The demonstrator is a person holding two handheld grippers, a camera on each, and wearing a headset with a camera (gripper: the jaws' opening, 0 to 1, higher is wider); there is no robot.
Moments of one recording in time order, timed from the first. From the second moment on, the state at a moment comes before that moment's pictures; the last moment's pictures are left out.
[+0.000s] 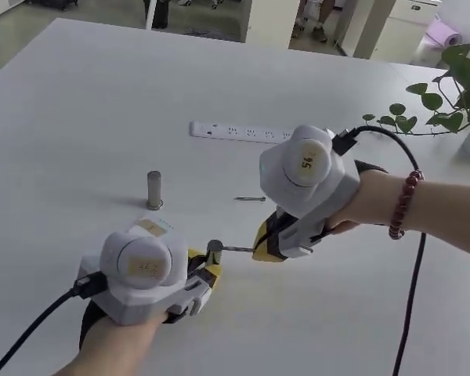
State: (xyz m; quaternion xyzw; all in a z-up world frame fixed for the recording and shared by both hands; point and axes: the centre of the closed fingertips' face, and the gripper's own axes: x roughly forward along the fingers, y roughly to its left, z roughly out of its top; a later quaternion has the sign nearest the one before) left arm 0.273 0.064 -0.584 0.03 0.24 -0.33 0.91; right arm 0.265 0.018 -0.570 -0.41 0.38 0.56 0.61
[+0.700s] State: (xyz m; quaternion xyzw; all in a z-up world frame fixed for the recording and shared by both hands) left arm 0.273 0.063 -0.585 0.03 0.24 -0.34 0.91; right arm 0.267 0.019 -0.563 -0.41 0.37 0.56 0.62
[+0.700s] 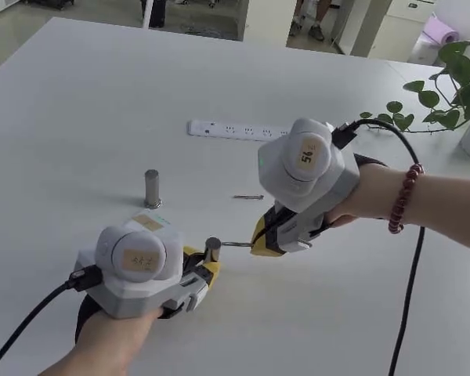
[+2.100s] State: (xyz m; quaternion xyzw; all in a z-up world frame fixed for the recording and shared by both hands) left arm 0.276 0.063 -0.586 0.03 0.25 -0.34 0.91; right arm 0.267 0.028 -0.569 -0.40 0.36 0.58 0.61
